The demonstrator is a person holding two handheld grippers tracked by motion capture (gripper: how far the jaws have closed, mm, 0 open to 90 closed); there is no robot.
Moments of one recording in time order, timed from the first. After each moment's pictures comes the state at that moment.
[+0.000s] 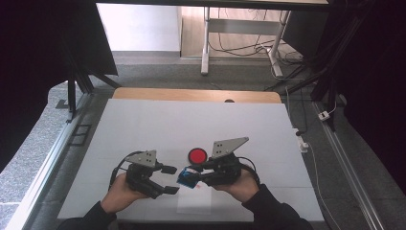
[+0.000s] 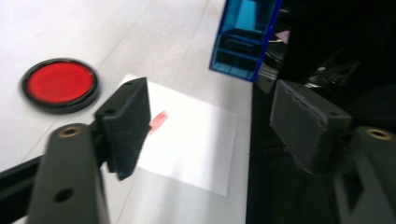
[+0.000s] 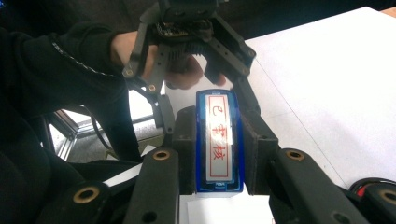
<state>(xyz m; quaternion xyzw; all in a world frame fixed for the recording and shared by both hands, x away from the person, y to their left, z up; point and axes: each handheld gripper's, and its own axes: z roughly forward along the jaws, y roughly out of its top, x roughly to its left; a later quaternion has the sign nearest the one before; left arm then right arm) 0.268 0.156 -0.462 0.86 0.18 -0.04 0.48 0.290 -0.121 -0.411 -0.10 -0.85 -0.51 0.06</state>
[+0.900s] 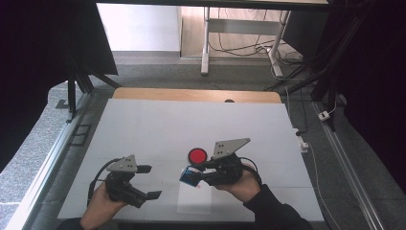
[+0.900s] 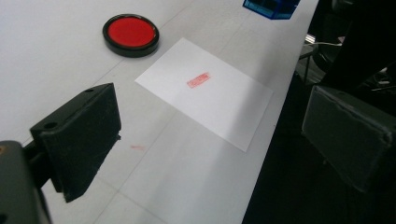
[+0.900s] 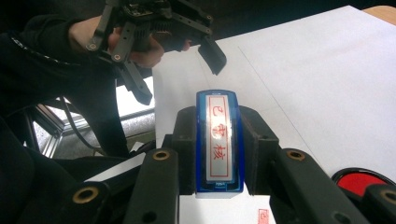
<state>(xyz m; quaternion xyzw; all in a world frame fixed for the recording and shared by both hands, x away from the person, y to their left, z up) 0.233 0.192 -0.460 0.84 0.29 0.02 0.45 0.290 -0.125 -0.411 -0.10 -0.86 -0.50 0.04</state>
